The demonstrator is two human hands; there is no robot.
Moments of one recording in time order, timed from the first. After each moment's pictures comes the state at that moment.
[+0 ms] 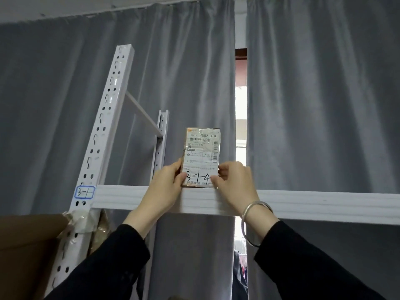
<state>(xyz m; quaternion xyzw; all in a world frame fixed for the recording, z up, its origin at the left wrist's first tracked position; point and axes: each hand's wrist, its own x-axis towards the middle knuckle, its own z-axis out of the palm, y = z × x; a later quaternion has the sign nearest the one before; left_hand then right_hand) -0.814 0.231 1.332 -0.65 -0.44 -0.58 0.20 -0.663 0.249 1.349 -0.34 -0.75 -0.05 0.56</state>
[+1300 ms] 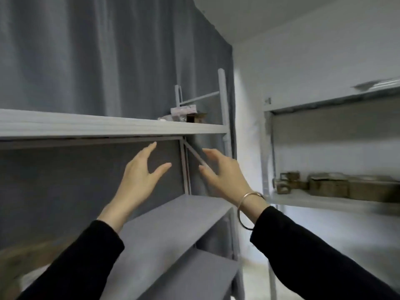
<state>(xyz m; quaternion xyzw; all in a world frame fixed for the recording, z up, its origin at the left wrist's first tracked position) -0.422 0.114 1.213 -0.84 -0.13 -0.49 -0.21 -0.295 -0.024 1.201 -0.71 -0.48 -0.25 0.46</state>
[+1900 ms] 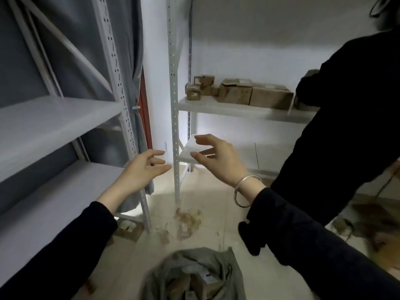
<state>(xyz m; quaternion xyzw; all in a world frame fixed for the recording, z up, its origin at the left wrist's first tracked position) -0.081 -0.046 0.963 -0.86 -0.09 -0.10 -0.49 -0.027 -0.235 0.992 -0.84 -0.29 -0.06 0.45</state>
